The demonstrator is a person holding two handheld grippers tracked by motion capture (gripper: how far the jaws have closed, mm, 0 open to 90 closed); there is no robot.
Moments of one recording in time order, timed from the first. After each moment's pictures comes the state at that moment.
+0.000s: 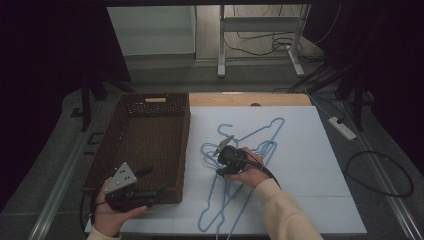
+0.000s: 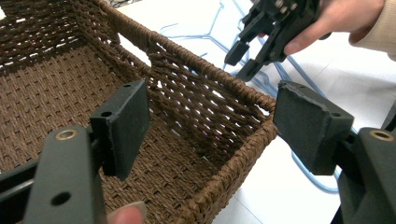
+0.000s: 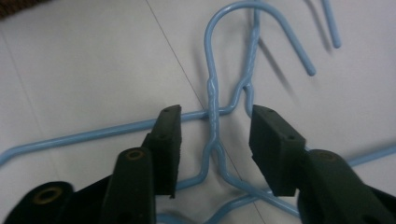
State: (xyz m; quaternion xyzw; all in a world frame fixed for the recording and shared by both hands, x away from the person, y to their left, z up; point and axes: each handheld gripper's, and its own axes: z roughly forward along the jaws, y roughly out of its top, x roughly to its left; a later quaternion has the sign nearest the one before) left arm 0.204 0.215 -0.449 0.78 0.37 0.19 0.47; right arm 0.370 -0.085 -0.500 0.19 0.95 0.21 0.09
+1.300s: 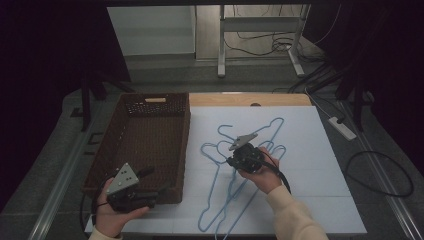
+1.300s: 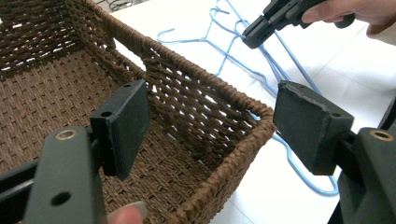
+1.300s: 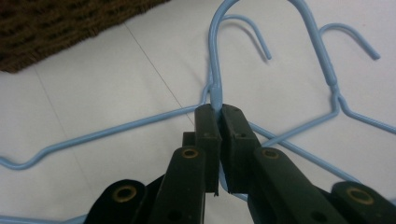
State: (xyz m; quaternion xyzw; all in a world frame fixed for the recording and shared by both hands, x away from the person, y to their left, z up) left arm 0.201 0.209 -0.445 0.78 0.36 0.19 0.47; right arm 0.352 -0.127 -0.464 0.25 0.91 0.31 0.12
